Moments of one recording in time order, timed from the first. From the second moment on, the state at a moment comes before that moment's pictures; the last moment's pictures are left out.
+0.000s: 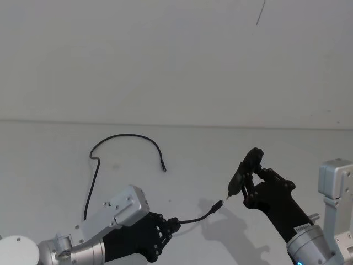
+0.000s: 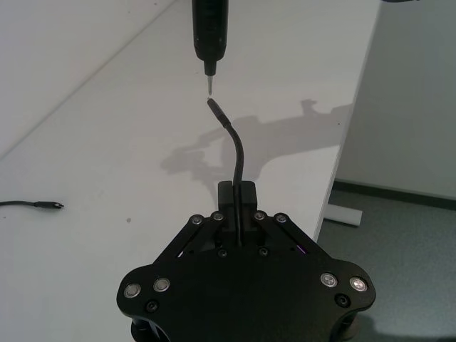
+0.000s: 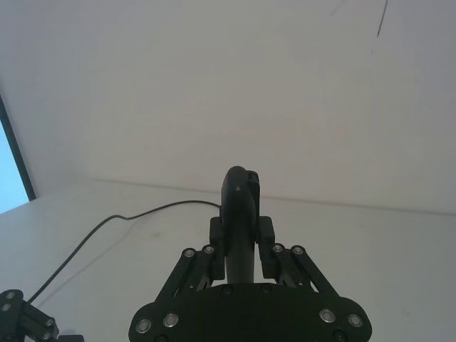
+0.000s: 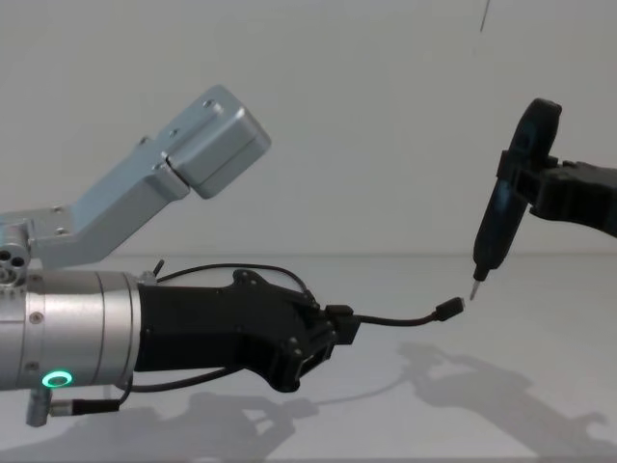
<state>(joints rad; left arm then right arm) -0.36 0.47 0.56 -1.56 -0.22 0.02 -0.62 0.04 0.24 -0.23 -1.74 0.32 0.01 0.18</state>
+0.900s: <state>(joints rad) -0.36 0.47 0.56 -1.56 -0.22 0.02 -0.62 0.05 0.22 -0.23 -1.73 0.32 0.04 0.21</state>
